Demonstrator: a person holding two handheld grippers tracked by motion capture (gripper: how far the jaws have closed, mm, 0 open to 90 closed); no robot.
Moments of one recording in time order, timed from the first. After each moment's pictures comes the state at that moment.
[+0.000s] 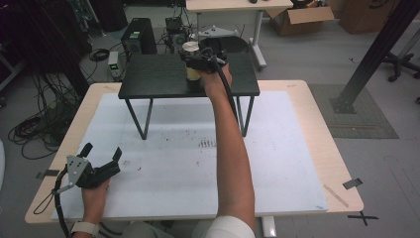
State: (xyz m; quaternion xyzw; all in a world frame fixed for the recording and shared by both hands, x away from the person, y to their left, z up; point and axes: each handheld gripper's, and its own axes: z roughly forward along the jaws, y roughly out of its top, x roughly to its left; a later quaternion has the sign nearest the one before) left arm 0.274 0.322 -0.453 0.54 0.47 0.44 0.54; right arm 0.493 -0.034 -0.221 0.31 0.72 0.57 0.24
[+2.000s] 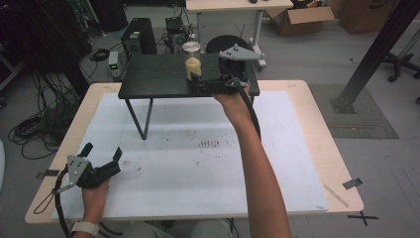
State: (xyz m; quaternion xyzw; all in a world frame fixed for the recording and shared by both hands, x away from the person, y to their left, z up) left arm 0.274 0.322 -0.453 0.54 0.47 0.44 0.54; right arm 0.417 -0.078 -0.226 0.31 0.70 0.59 0.25
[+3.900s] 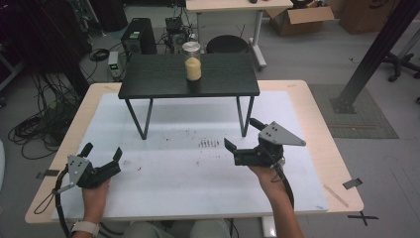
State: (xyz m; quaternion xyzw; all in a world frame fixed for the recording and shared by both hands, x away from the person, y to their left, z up) left arm 0.274 0.321 -0.453 0.54 0.47 0.44 0.53; right arm 0.296 -0.161 -0.334 0.31 0.69 0.60 0.26
